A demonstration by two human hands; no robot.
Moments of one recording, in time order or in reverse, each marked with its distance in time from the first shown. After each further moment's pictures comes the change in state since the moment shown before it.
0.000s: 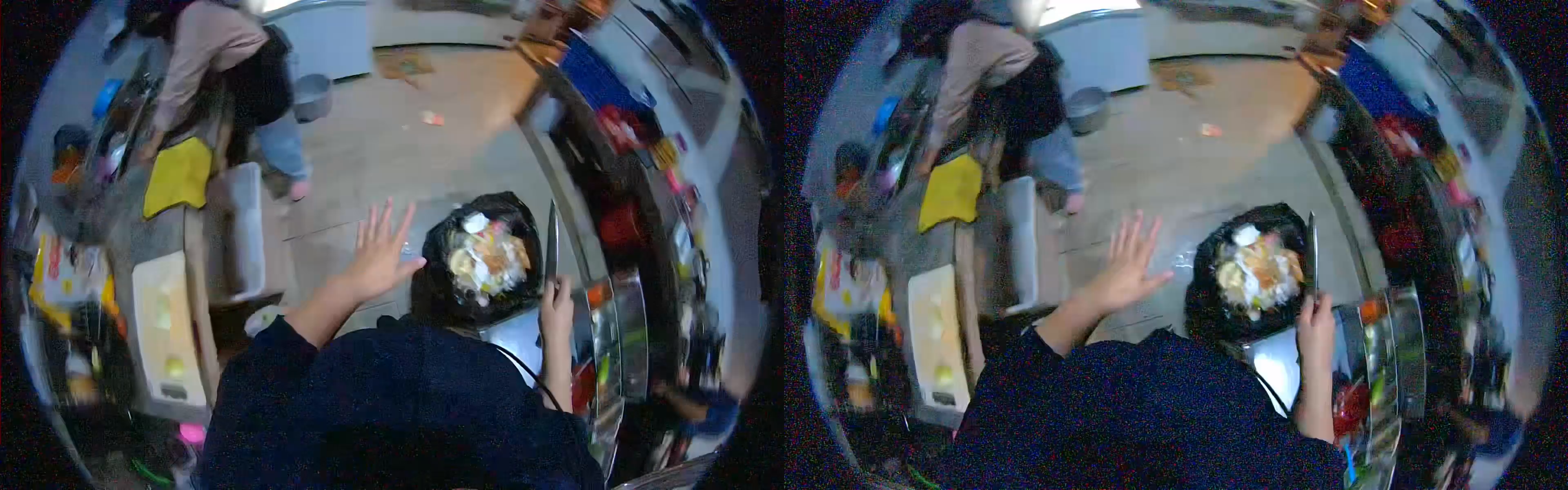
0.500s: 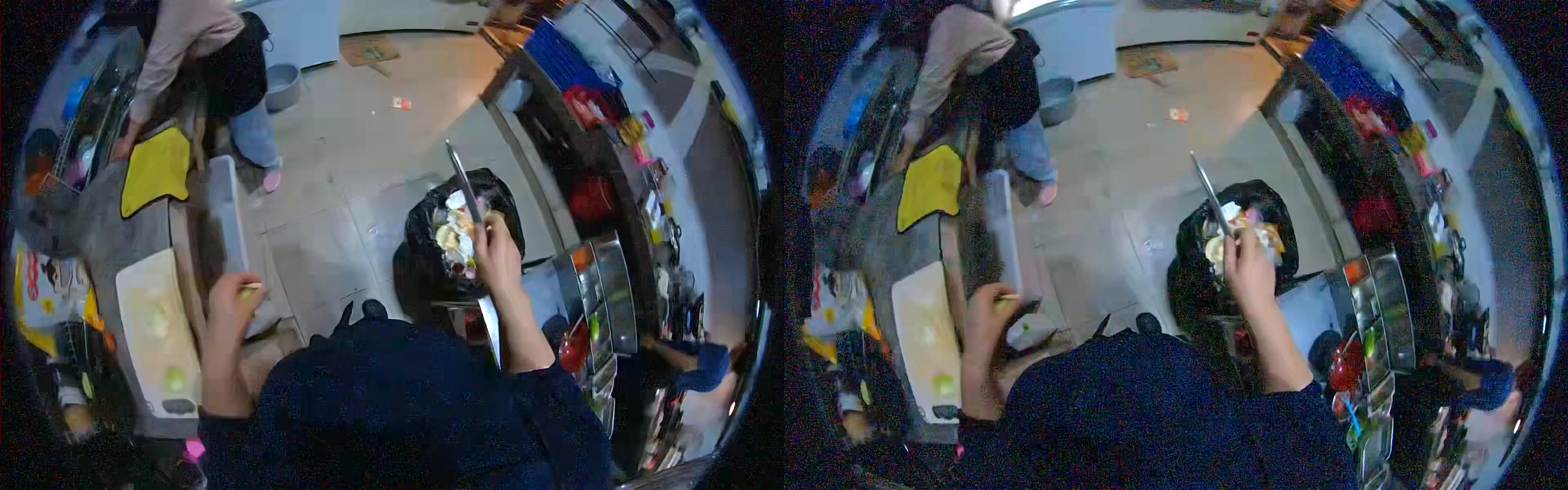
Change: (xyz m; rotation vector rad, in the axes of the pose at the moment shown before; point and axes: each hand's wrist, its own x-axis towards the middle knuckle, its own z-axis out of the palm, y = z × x) left_hand -0.208 -0.159 -0.114 -0.268 0.219 -0.423; right_hand -0.038 -0.151 0.077 -0.075 0.058 -0.372
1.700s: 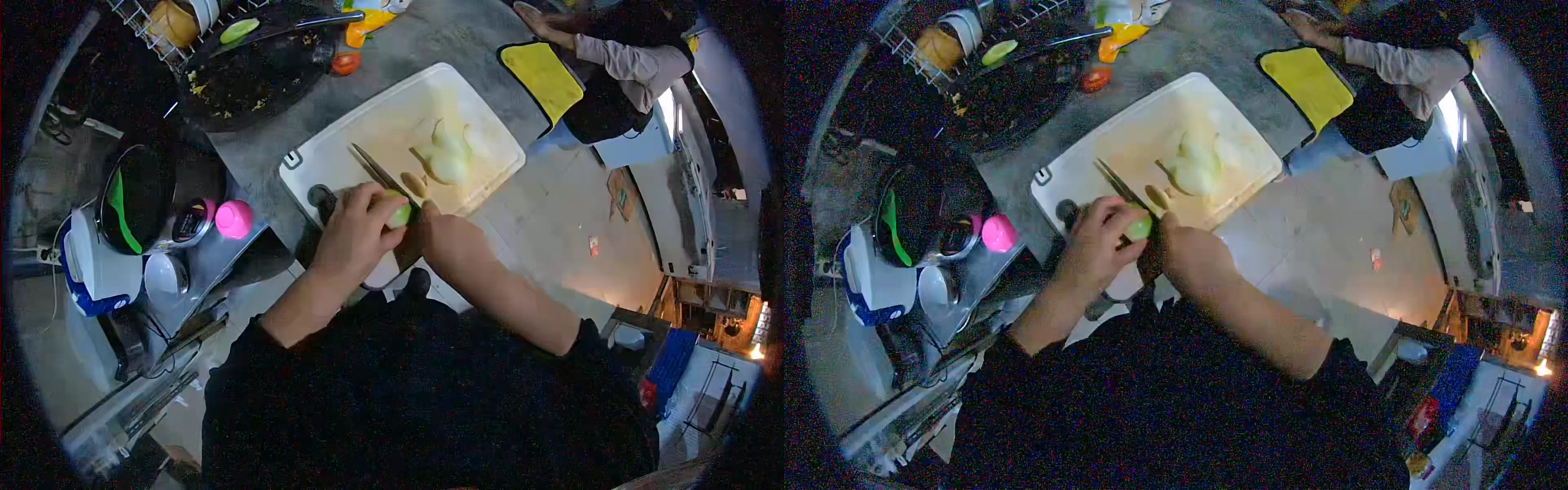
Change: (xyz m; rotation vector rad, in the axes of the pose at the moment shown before) left_hand -0.214 -0.138 -0.073 0.045 0.654 -0.378; right_hand -0.182 -0.448 0.162 0.016 -1.143 -1.277
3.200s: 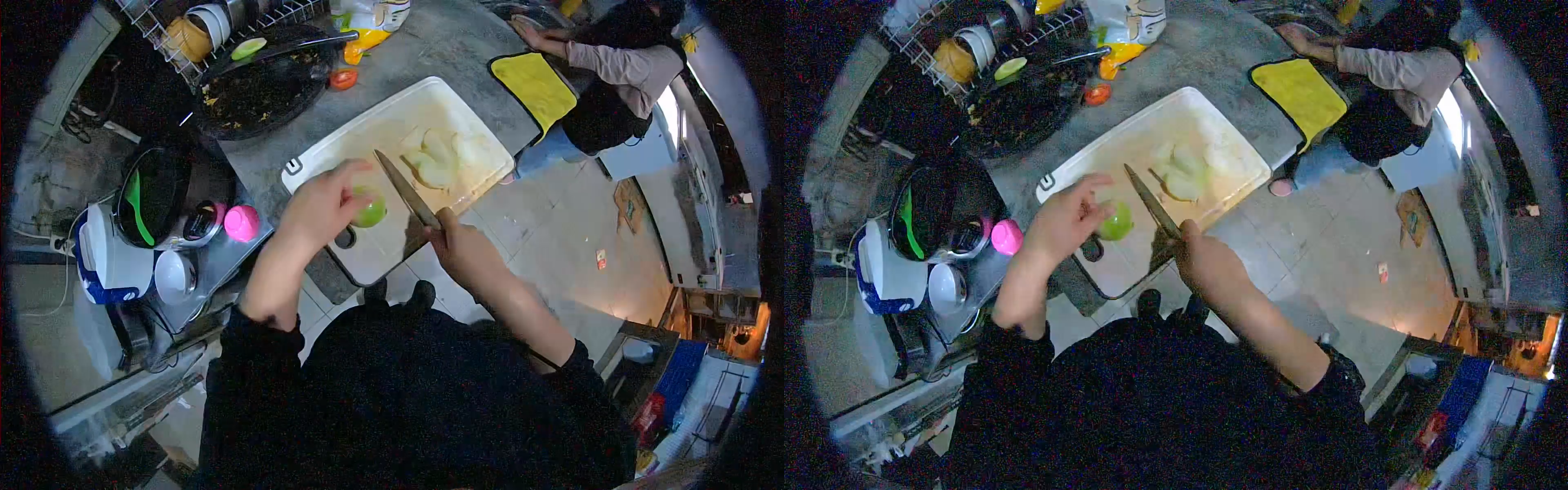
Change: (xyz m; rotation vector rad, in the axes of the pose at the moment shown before) left_hand 0.035 0.008 -0.057 0.030 -0.283 -0.585; right_hand -0.029 0.033 -0.011 0.172 0.043 0.028
